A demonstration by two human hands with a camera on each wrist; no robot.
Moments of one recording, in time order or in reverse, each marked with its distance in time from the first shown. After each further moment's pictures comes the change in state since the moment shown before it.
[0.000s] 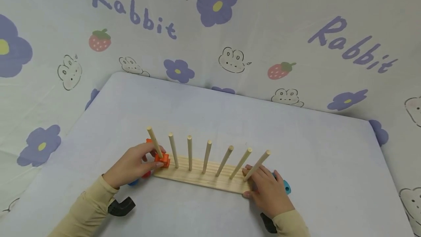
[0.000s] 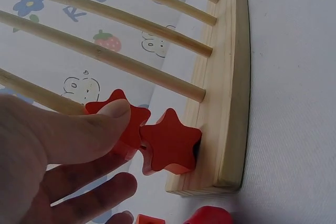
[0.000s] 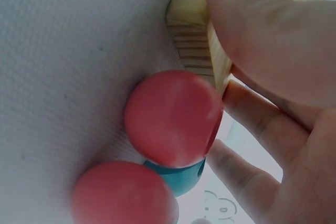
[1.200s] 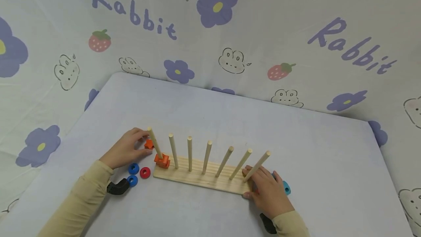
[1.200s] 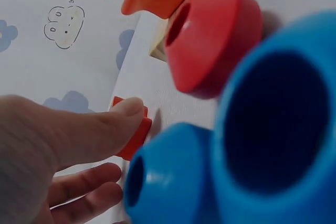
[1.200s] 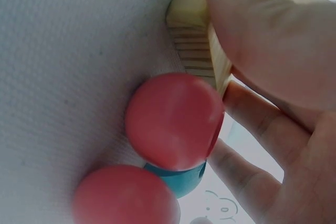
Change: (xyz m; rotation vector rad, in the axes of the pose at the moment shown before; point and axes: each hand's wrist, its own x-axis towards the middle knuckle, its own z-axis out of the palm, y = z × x) left_hand 0.017 -0.059 -0.018 0.178 -0.063 -0.217; right_hand 0.001 0.002 0.001 0.030 0.004 0.013
